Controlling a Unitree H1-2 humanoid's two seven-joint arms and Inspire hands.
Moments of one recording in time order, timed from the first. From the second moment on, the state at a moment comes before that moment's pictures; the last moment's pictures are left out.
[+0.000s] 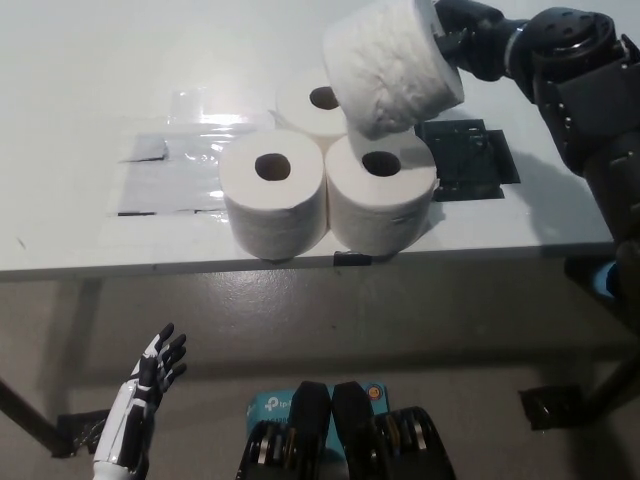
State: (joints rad) left_arm 0.07 0.14 0.00 0.01 -0.03 -0.13 -0.09; right_arm -1.36 -0.21 0.17 1.20 -0.06 0.26 0.43
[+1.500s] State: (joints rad) left_arm 0.05 0.15 -0.01 0.00 -0.03 -0.13 -0.09; right_arm -1.44 -0.18 0.41 1.22 -0.29 0.17 0.46
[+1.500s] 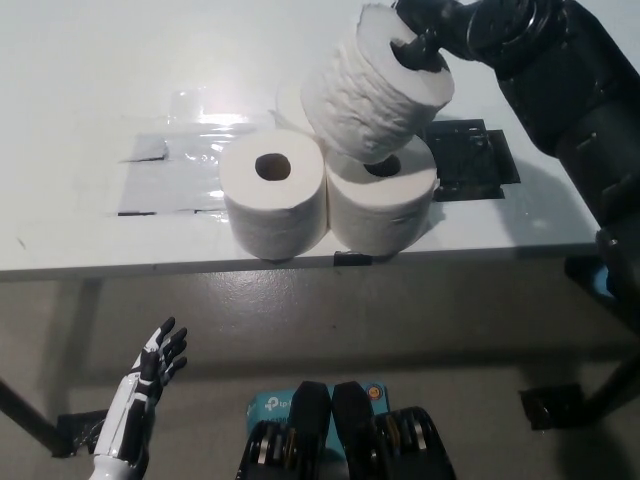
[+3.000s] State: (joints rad) left_arm 0.05 0.15 -0.01 -0.01 -0.02 -0.13 -0.10; right_arm -1.45 -0.16 0.42 1.27 -0.39 0.02 0.37
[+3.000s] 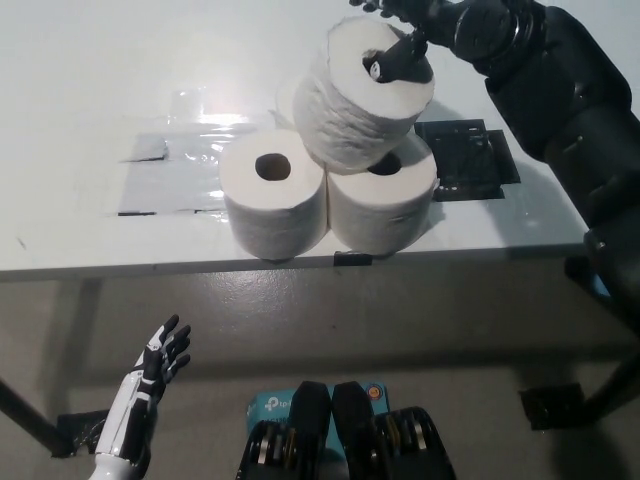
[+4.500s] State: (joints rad) left_arm -0.03 0.15 -0.02 0.03 -0.02 -0.12 -0.10; right_arm -1.05 -0.30 0.00 0.41 -0.25 0.09 0.38
